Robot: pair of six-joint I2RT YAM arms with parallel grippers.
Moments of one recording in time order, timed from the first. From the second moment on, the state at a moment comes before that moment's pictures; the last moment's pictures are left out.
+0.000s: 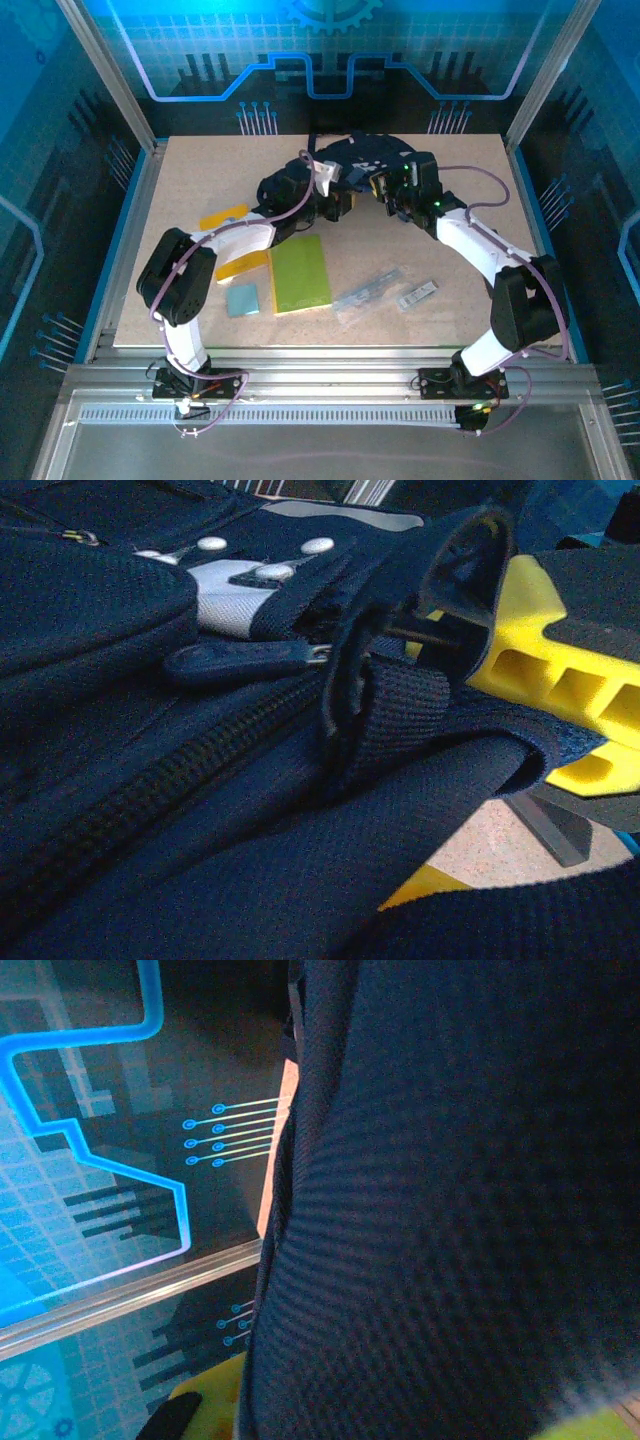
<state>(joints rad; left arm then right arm) -0.52 1.82 1.20 0.22 0.37 -0.43 0.32 1.57 1.13 -0.09 -0.20 1.51</state>
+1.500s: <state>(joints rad) -0.54 1.82 1.09 0.35 0.37 -0.66 0.27 1.62 1.17 -0.13 -0.22 1.45</state>
